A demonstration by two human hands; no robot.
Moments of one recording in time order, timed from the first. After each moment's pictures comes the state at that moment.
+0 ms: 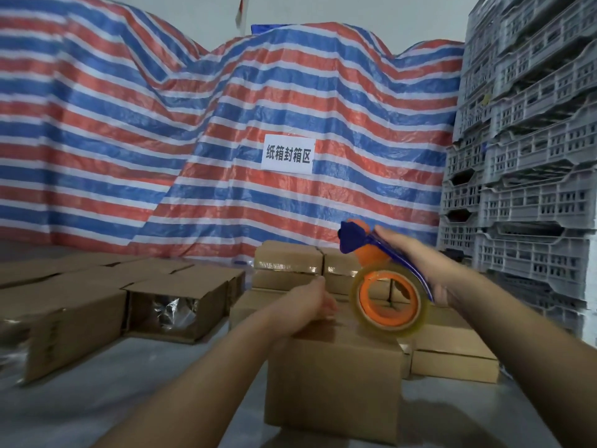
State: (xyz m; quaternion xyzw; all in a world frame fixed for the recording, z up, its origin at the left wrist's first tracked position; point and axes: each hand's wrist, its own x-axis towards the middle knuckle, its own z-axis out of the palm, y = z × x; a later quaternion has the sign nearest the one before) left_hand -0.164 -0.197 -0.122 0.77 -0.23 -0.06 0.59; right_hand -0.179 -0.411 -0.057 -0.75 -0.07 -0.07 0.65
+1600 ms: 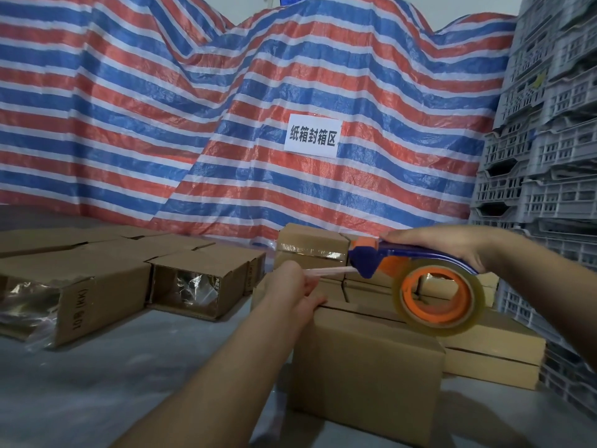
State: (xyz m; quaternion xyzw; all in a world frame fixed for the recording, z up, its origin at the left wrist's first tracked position) left_hand -0.140 -0.177 -0.134 0.36 0.03 -0.05 0.93; right_hand -0.150 -0.402 -0.026 -0.89 -0.05 0.08 0.45
